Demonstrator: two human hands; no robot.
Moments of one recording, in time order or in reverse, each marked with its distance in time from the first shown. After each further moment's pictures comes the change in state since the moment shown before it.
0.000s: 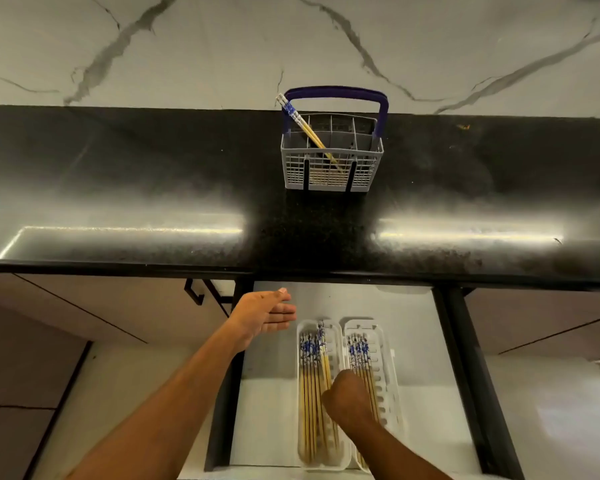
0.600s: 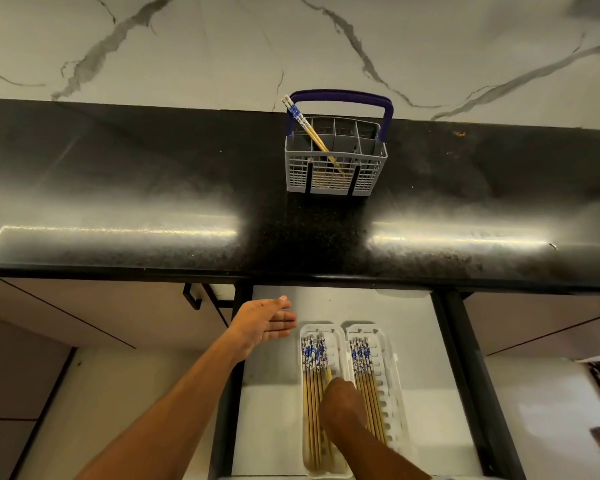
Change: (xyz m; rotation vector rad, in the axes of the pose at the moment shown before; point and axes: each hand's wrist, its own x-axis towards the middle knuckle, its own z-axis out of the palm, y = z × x) left_hand 0.003 -0.008 -0.011 -0.079 -0.023 -0.016; right_hand -0.004 -0.012 0.024 -0.234 0.107 0.004
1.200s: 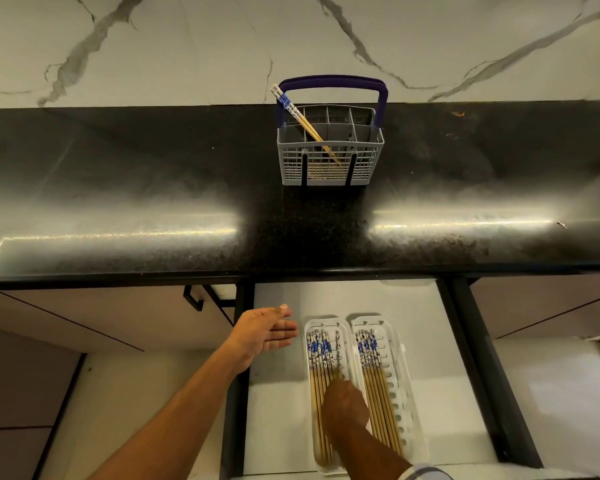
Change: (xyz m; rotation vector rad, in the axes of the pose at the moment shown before) left_hand -0.001 -0.017 -0.006 0.016 -0.017 -0.043; right_hand 0.005 0.001 0.030 -0.102 0.031 -0.042
